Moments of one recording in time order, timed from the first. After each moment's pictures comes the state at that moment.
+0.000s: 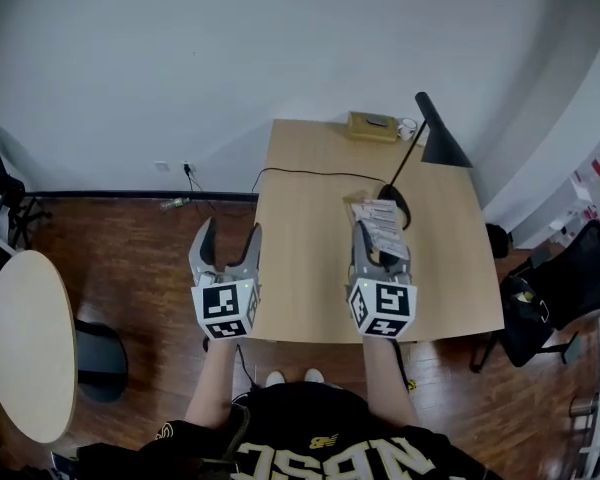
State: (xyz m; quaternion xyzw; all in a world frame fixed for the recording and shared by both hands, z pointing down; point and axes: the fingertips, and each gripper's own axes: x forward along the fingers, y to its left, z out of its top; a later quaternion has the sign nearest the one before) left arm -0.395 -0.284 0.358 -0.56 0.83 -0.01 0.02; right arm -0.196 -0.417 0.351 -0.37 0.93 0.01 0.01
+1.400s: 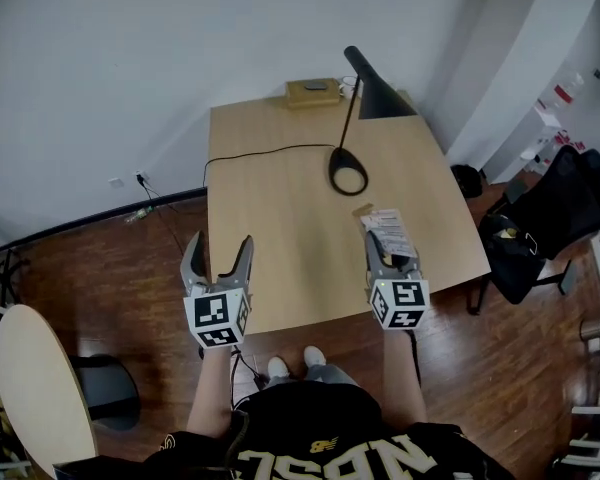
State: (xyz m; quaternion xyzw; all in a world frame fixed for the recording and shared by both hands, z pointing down) left arm -0.325 -0.340 0.412 -0.64 0.76 -0.06 -0.03; right arm -0.056 -0.461 0.450 -0.43 0.90 -0.03 -0.08
